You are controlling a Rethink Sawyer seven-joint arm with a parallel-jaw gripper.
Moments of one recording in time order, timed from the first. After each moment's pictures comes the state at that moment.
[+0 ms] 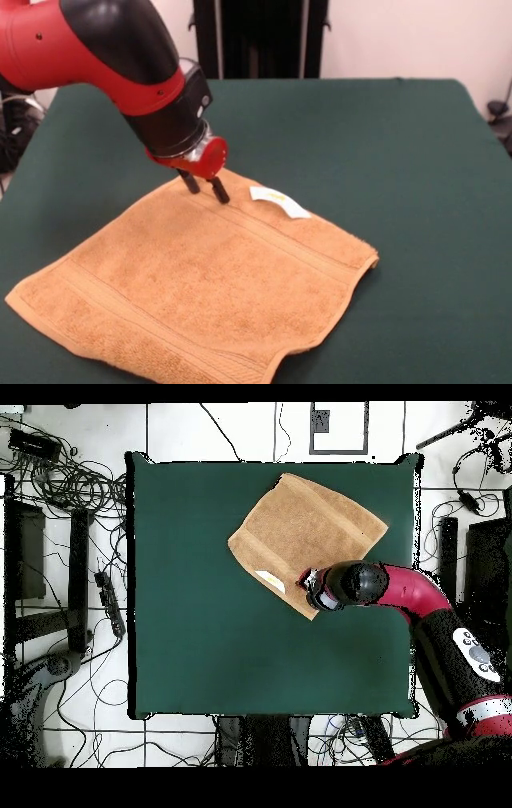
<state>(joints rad) -0.83 -0.30 0.61 1.46 -0.55 0.86 2.26</state>
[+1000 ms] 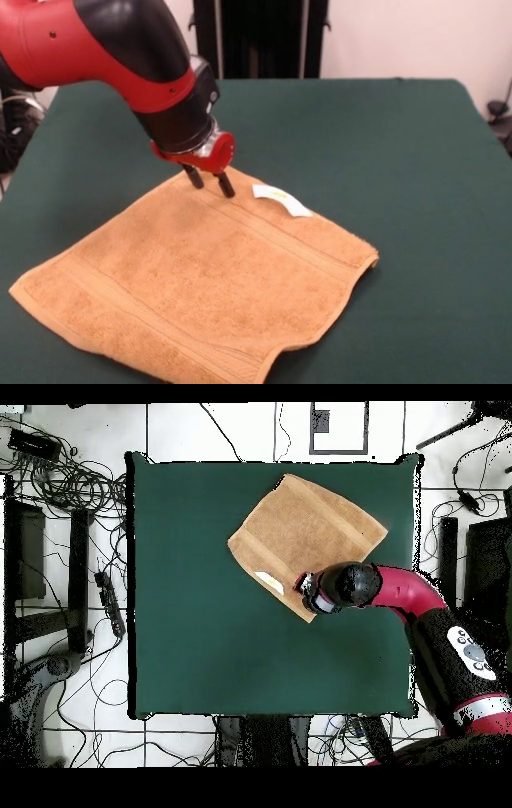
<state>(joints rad) -0.80 -0.32 0.58 1.48 -0.56 0.87 2.24</state>
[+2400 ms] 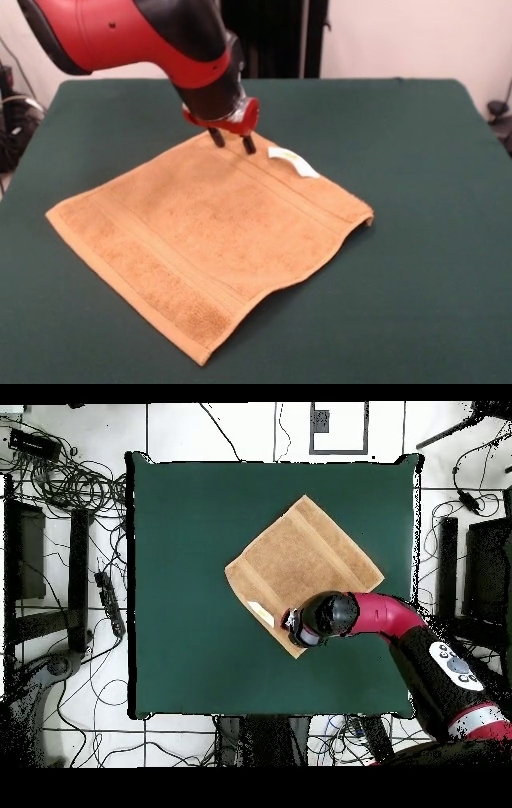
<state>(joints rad) -0.78 -0.36 0.53 1.66 -0.60 0.87 2.24</state>
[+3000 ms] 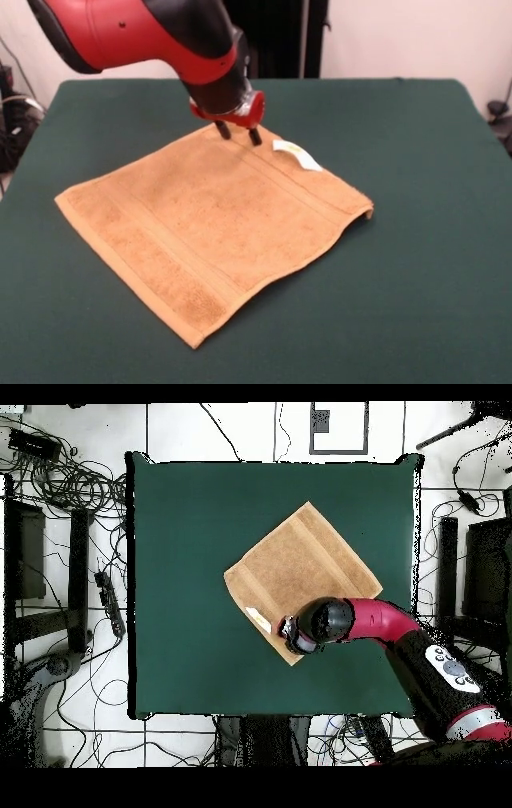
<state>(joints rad) -0.78 -0.36 0.52 1.70 -0.60 0.87 2.24</state>
